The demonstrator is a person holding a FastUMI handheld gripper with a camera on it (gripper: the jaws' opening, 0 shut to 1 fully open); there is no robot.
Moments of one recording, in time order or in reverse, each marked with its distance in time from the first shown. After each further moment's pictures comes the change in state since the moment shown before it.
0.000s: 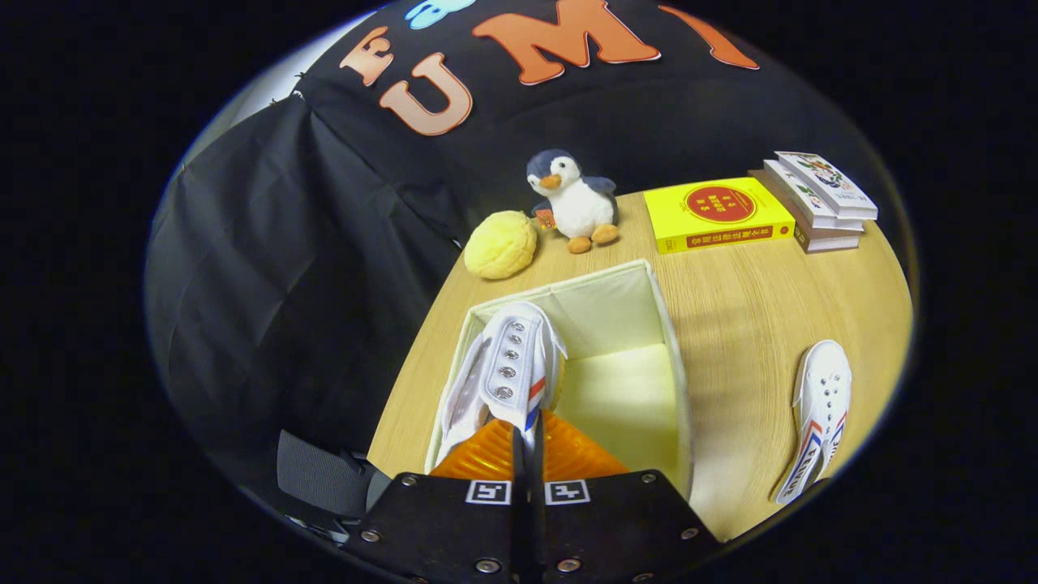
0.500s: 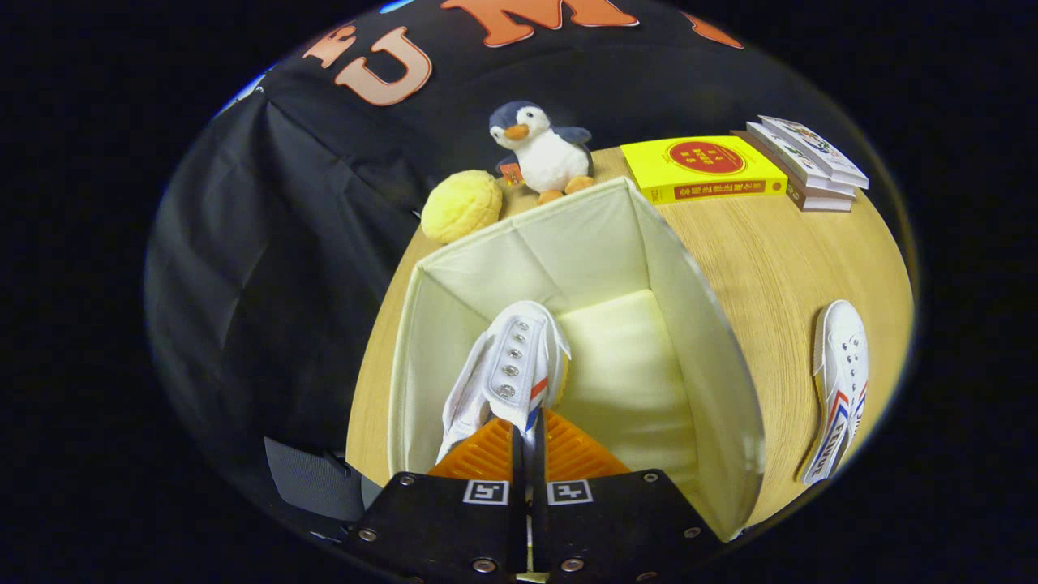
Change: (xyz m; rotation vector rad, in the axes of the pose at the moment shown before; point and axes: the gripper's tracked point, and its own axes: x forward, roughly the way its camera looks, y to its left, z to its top) arm 0.046 -0.010 -0.041 0.064 0.170 -0.130
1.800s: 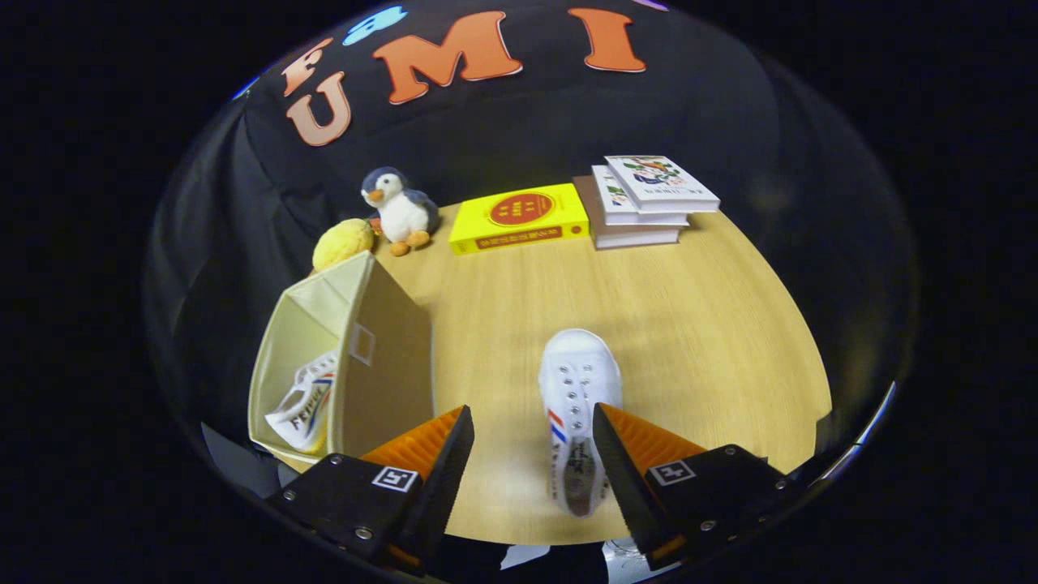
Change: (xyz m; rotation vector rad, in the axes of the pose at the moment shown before) arm -0.144 -0.250 0.004 -0.026 -0.195 -0.306
